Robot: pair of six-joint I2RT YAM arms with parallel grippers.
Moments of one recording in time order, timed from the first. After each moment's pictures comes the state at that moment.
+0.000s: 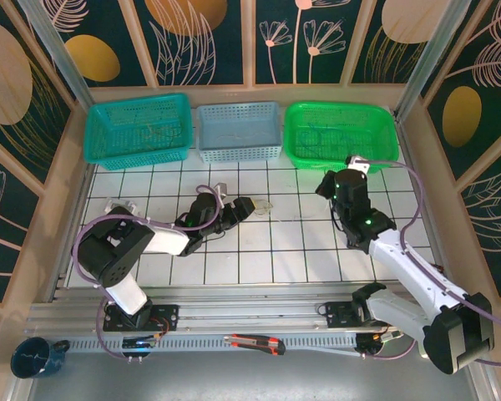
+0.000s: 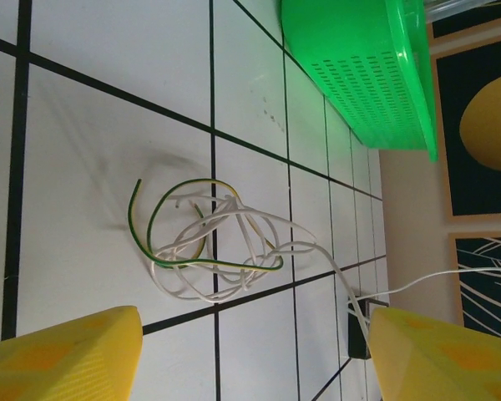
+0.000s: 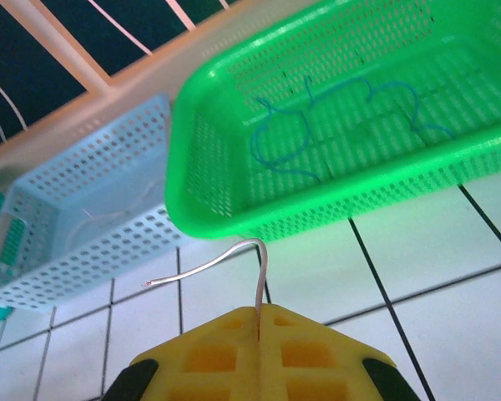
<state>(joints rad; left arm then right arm) -0.69 1.69 0.54 0.72 0.23 -1.15 0.45 0.98 0.67 -0.15 0.34 0.63</state>
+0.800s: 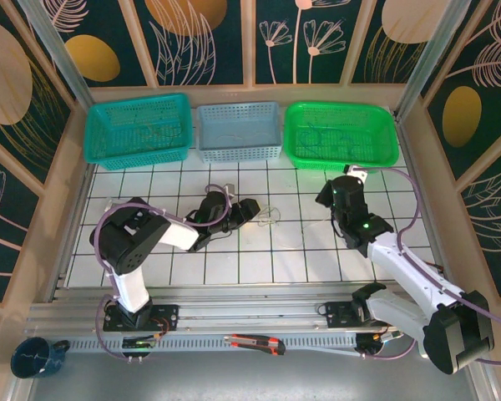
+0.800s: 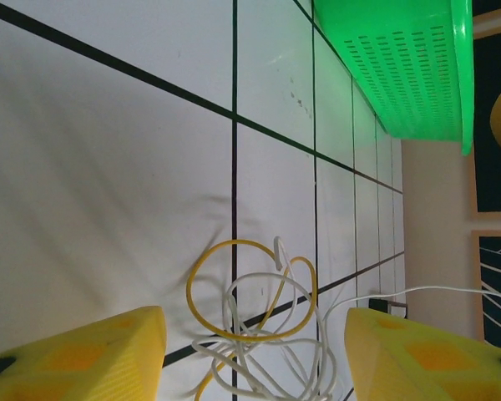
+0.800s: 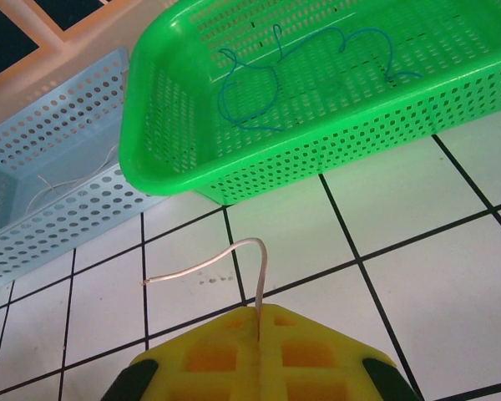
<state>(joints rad) -0.70 1.83 0.62 0.73 0.25 -1.16 0.45 0.98 0.61 -0.16 0.34 0.65</state>
